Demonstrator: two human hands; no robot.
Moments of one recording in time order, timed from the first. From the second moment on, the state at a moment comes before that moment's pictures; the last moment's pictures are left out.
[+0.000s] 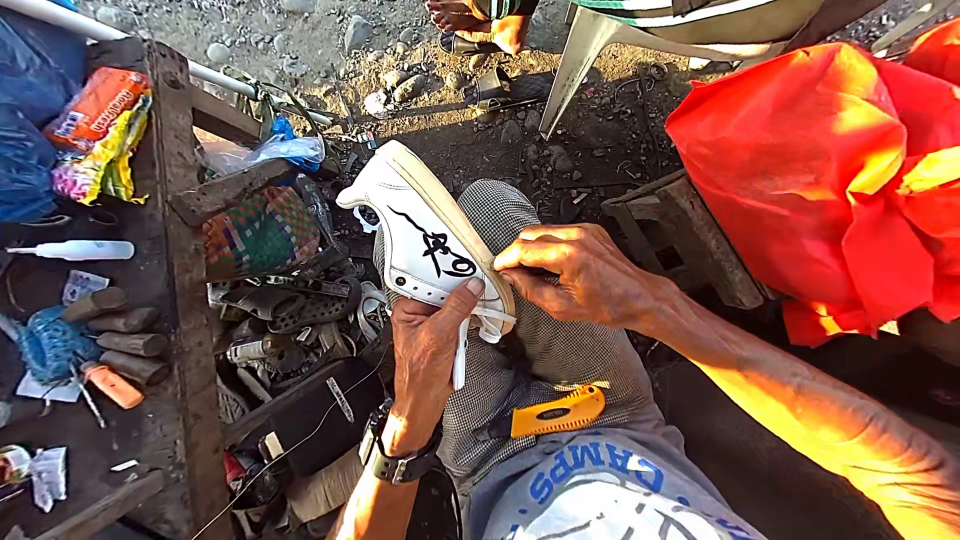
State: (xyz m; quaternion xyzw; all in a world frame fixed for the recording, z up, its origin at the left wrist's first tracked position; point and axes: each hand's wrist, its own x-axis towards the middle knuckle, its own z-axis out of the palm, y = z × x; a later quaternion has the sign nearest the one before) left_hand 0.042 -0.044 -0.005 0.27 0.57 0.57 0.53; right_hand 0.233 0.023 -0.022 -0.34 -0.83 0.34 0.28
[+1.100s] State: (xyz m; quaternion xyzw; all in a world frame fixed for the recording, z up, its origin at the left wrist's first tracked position) left_hand -0.025 -0.017 -0.017 0.58 0.52 0.36 0.51; right_hand 0.221 0.073 0.017 -0.24 -0.93 0.25 0.14
